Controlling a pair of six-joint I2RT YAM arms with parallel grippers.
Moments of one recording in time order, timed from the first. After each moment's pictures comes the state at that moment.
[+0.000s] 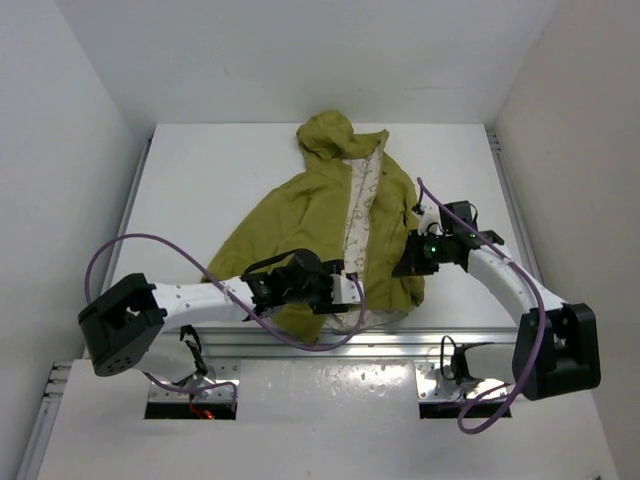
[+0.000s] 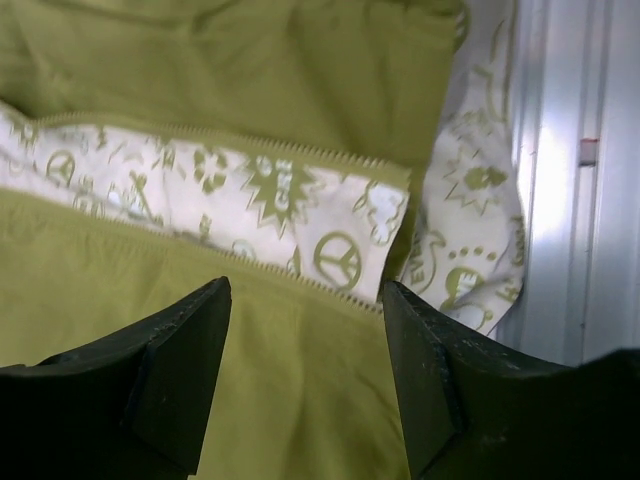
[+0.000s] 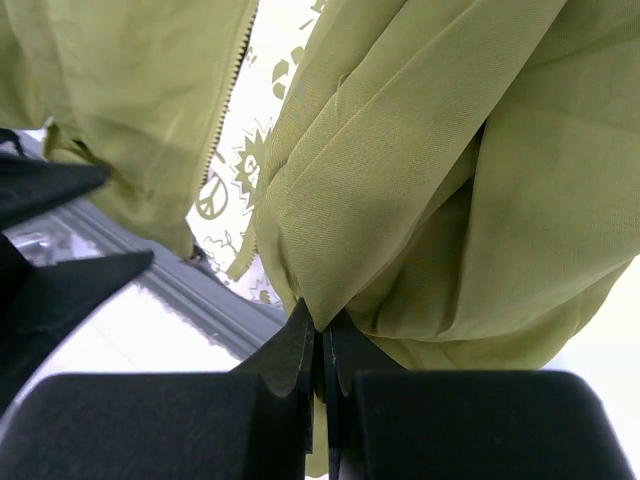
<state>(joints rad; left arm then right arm) -0.99 1.40 0.68 0.16 0.14 0.57 0.14 1.28 0.72 -0.52 -0.55 0.16</state>
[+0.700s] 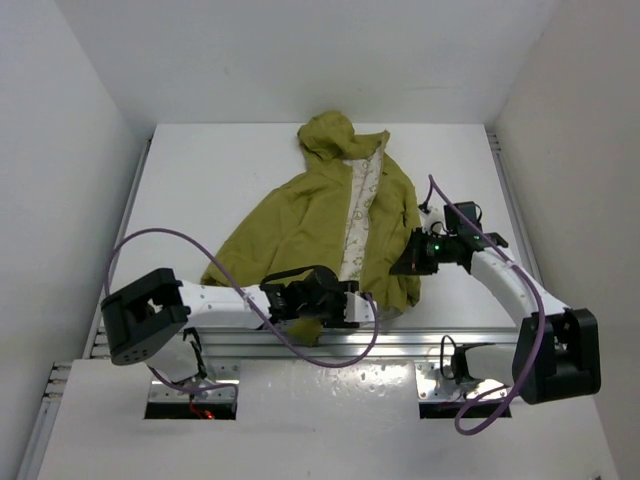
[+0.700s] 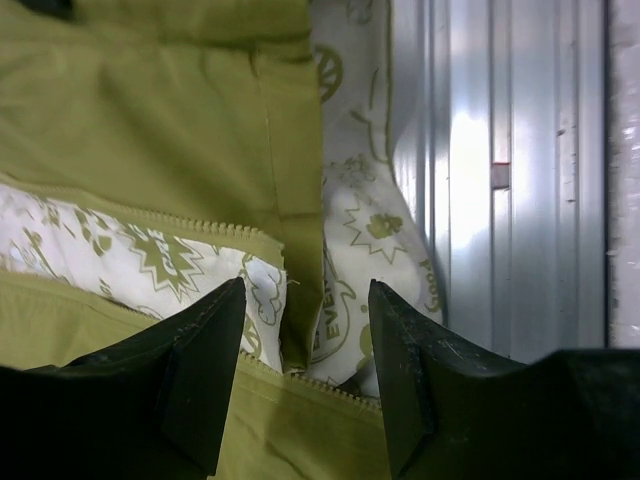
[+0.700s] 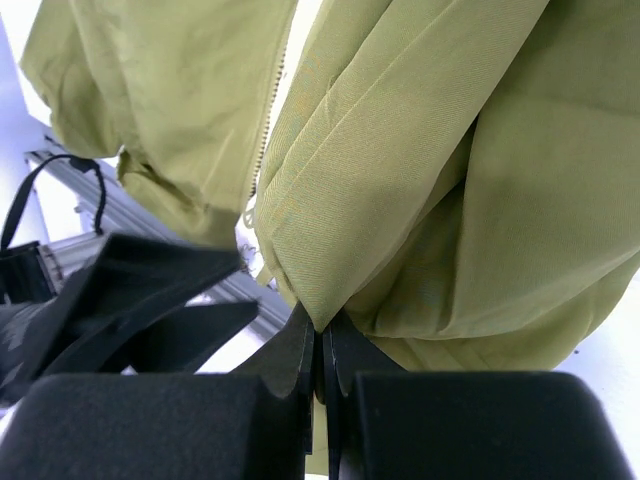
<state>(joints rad) -1.11 1.50 0.70 0.21 0.15 0.54 0.11 1.25 0.70 -0.50 -0.63 0.31</state>
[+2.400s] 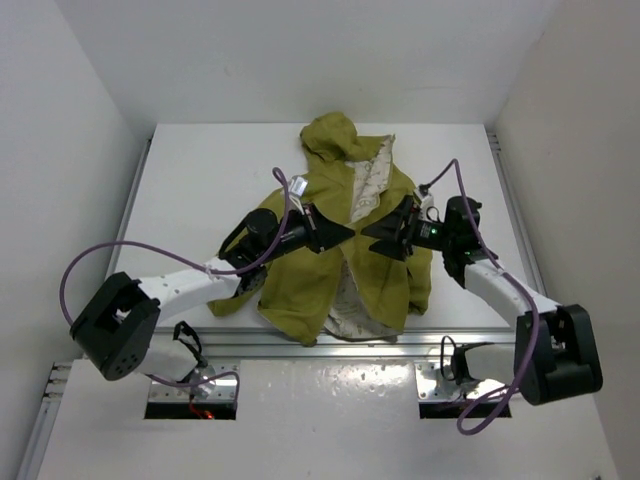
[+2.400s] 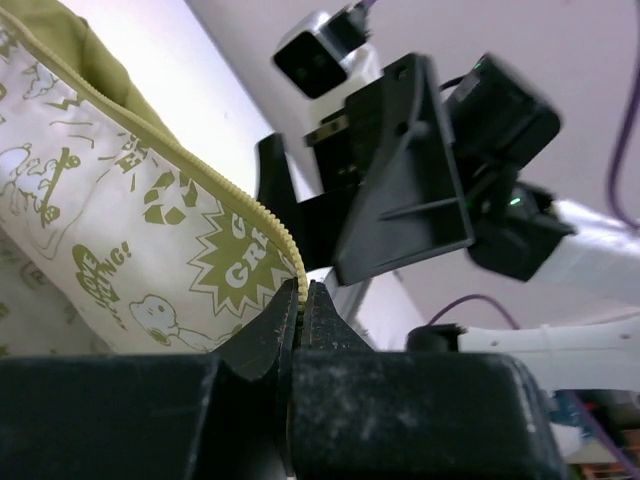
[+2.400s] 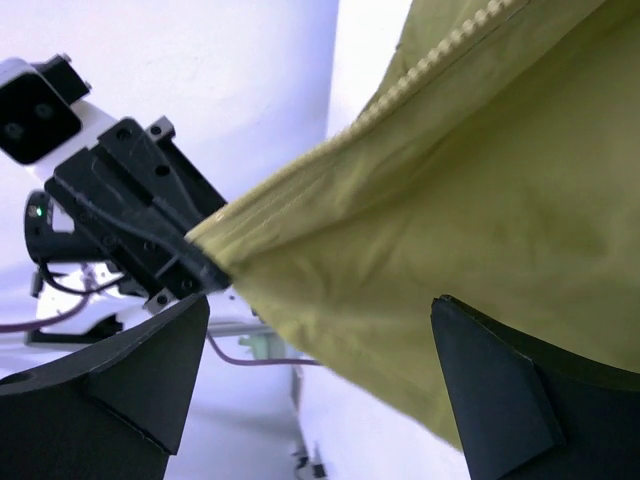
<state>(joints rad) -0.70 1.38 0.71 0.69 0.34 -0.83 0.15 1.23 0.55 0.32 -0.93 1.04</state>
